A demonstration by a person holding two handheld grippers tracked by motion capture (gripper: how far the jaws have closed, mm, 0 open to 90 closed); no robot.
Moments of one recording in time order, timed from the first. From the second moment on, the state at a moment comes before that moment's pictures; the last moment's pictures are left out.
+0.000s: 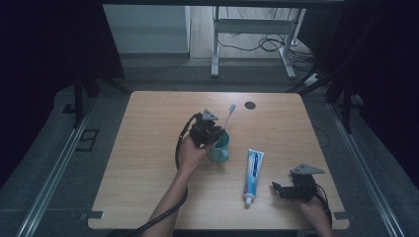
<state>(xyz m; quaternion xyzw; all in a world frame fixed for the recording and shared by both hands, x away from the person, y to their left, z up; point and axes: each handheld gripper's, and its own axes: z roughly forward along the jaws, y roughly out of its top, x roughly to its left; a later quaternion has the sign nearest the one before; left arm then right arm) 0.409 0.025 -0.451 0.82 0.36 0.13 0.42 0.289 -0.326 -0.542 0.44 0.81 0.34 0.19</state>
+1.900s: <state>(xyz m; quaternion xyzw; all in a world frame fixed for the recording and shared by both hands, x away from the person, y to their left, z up) 0.405 0.027 -0.456 0.82 0.38 0.10 0.42 0.289 -0.326 -0.542 0.44 0.81 0.34 0.19</state>
